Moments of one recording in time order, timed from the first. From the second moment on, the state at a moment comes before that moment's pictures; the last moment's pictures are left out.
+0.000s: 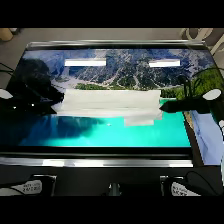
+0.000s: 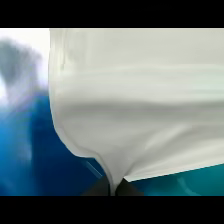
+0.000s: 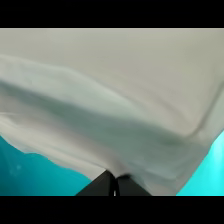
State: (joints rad) left arm 0.26 -1.45 1.16 1.00 -1.26 -1.24; right arm -0.24 -1.36 1.11 -0.89 1.11 0.89
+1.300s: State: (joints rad) left arm 0.17 -1.94 1.72 0.99 -1.18 -1.33; right arm -0.22 -1.80 1.41 -0.77 0.92 0.88
